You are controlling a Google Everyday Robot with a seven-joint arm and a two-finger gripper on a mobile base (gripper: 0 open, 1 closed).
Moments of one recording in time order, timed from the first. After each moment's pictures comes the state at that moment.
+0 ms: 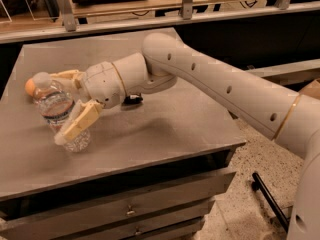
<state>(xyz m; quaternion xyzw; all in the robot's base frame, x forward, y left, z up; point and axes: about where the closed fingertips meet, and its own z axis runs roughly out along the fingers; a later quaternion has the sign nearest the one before) 0.445 0.212 0.918 -0.67 0.33 0.53 0.40</state>
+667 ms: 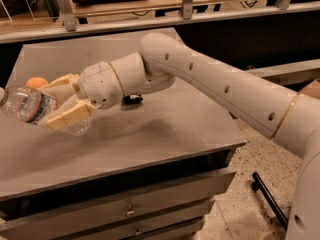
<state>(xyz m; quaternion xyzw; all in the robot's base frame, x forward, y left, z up) 0.441 0.215 0.919 -0.67 0.32 0.53 0.40</state>
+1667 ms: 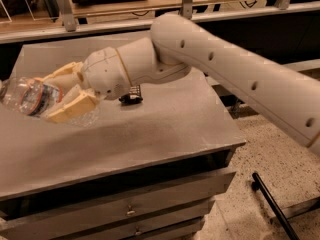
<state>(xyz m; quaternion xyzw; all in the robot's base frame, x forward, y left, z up) 0.437 0.197 0.951 -0.68 0.35 0.47 0.43</state>
